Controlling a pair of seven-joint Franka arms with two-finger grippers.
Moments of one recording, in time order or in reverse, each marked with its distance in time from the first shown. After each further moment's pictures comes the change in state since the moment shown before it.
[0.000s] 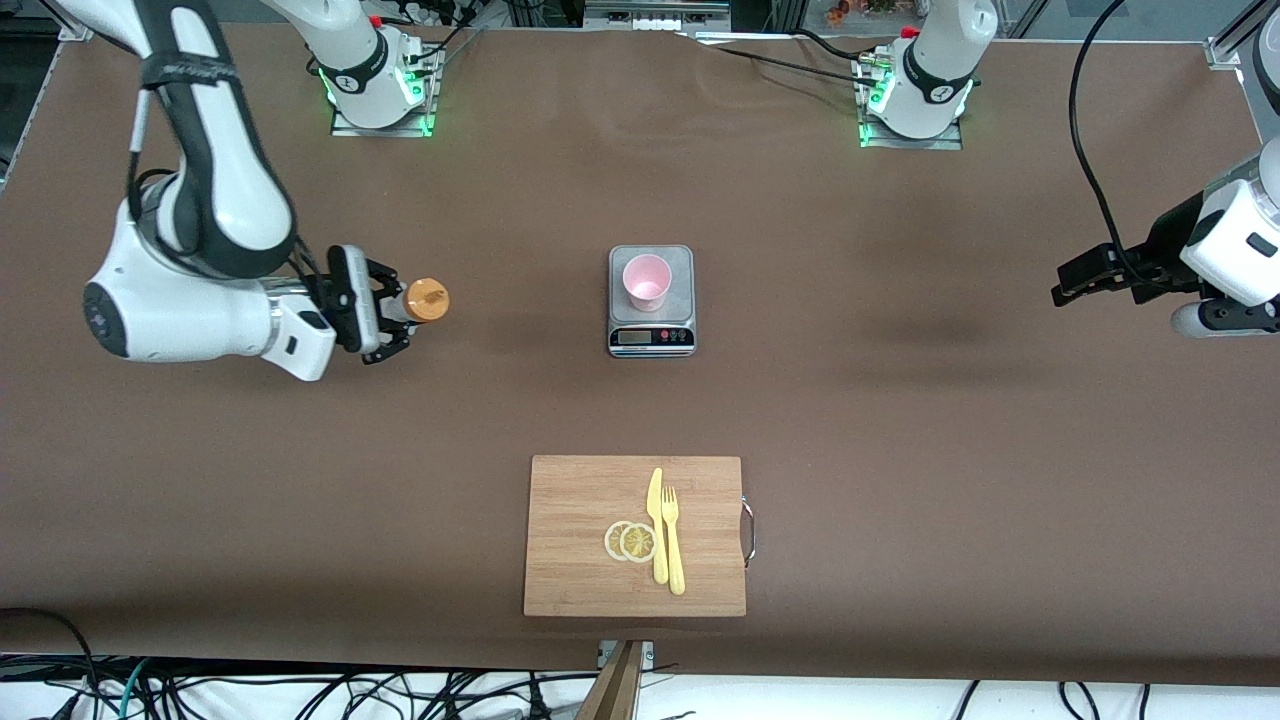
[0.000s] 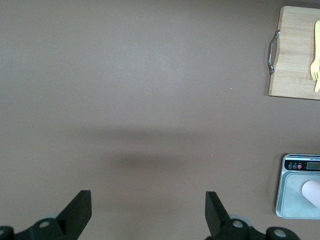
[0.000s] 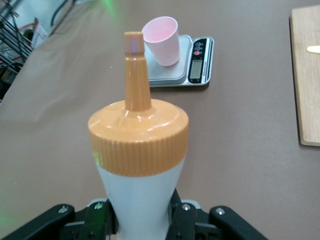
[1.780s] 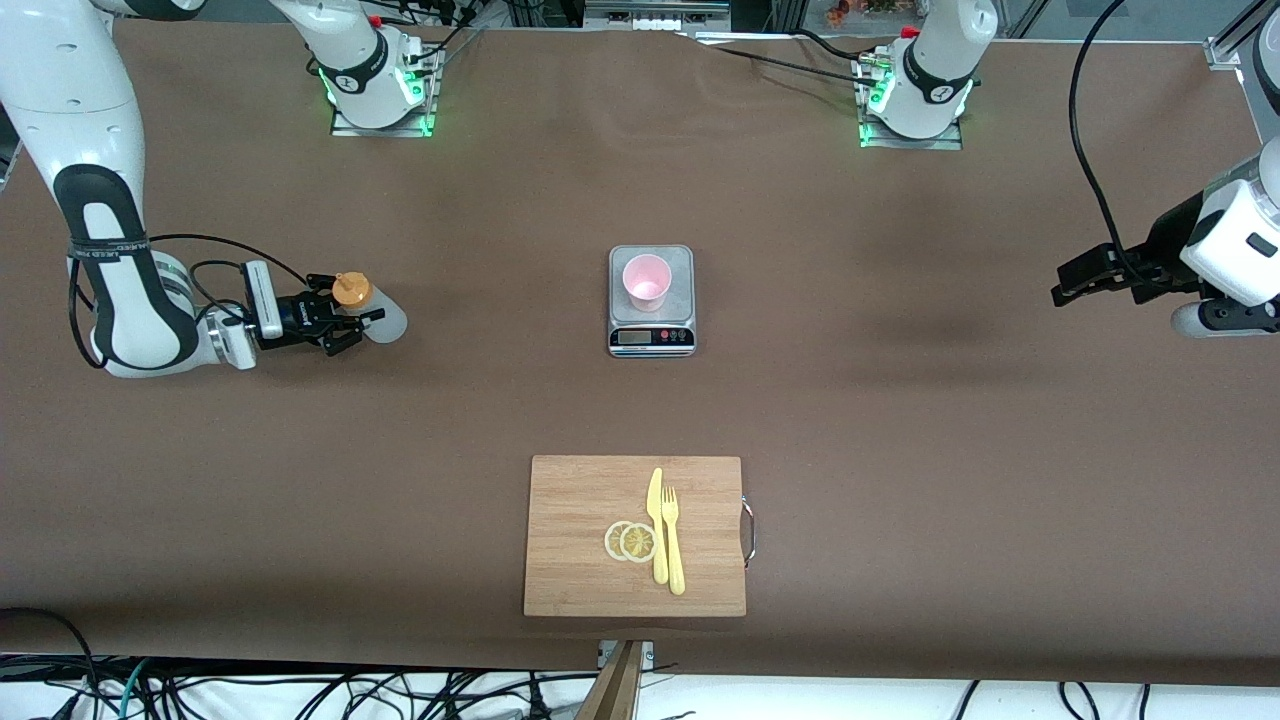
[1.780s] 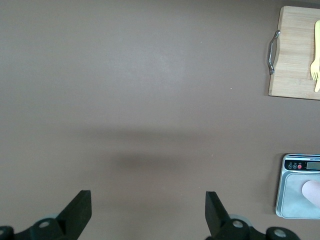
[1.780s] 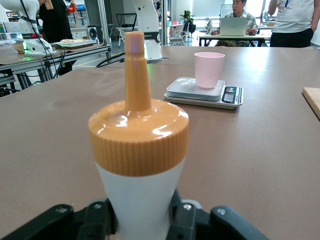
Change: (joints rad) left arm 0.000 0.000 0.000 0.000 0.000 0.000 0.000; right arm -0.320 0.322 -0.027 -0.101 0.259 -0.190 -0.841
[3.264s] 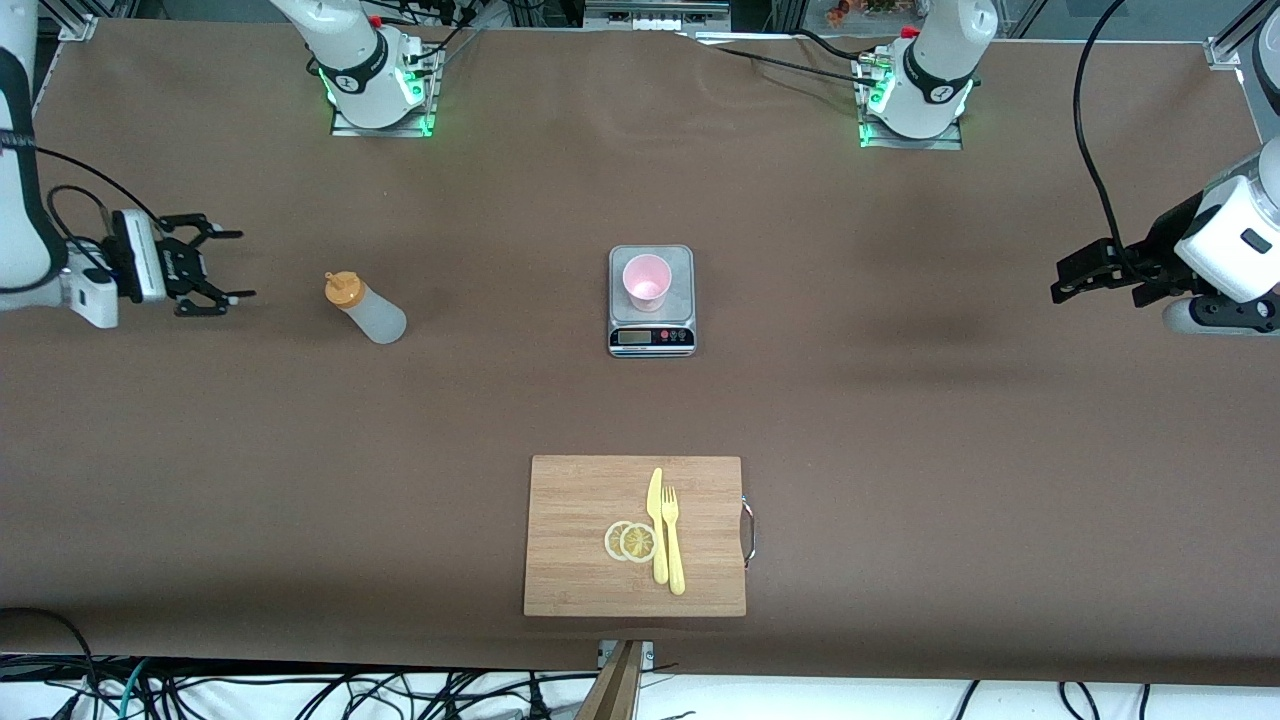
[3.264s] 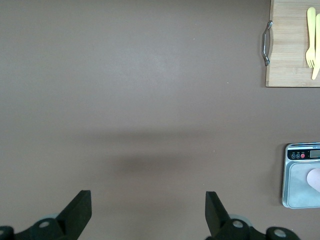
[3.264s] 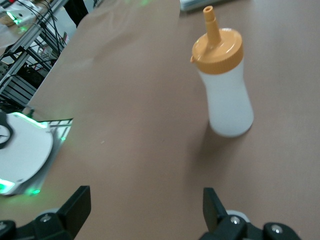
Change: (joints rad) left arm 0.000 0.000 -0.001 0.001 0.000 0.000 0.078; right arm -0.018 -0.322 -0.198 -0.057 -0.461 0.022 0.466
